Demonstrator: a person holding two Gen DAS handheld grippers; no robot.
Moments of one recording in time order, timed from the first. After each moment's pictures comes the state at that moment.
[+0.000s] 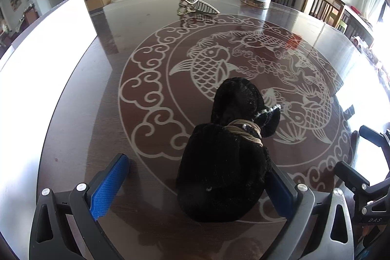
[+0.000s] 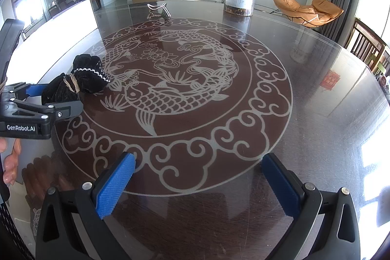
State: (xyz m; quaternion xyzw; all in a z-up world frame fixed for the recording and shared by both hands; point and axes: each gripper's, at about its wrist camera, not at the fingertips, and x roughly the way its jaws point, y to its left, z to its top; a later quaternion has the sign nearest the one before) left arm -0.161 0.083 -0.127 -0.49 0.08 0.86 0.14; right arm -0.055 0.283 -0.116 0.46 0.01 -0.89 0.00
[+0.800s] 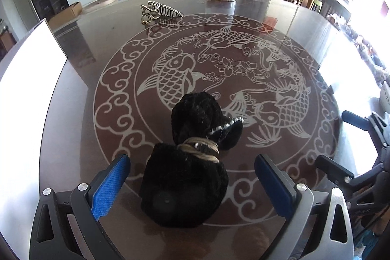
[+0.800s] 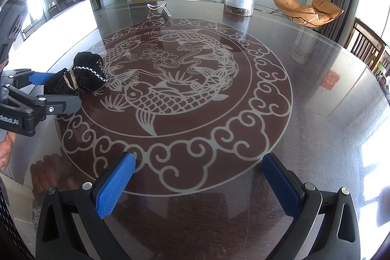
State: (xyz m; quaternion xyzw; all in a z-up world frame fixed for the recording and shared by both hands) left arm -0.169 0.112 -0.116 -0.50 0.13 0.83 0.22; right arm -0.055 0.283 -0.116 0.46 0.01 -0.89 0.00
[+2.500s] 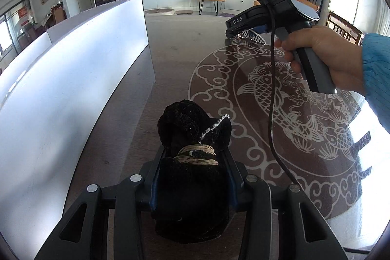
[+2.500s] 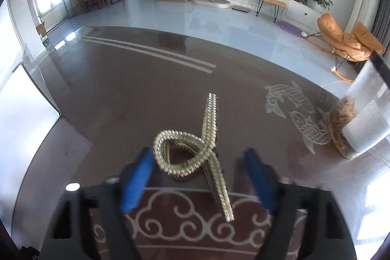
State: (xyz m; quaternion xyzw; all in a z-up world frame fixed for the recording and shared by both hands) left arm -0.163 0.020 -0.122 -0.43 0.04 0.90 0.09; right arm -0.411 0.184 -0.115 0.46 0.04 -0.88 0.08
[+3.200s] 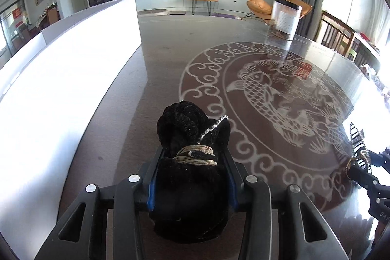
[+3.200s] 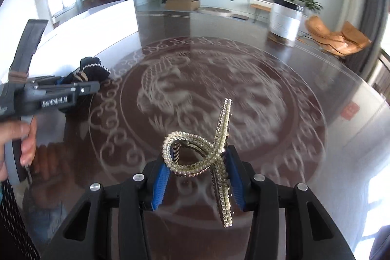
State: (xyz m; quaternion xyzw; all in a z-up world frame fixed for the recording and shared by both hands) left arm -0.151 0.017 -0.119 -0.43 0.04 0.90 0.11; right arm -0.073 0.230 -0.113 0.42 0.04 -0.90 0.08
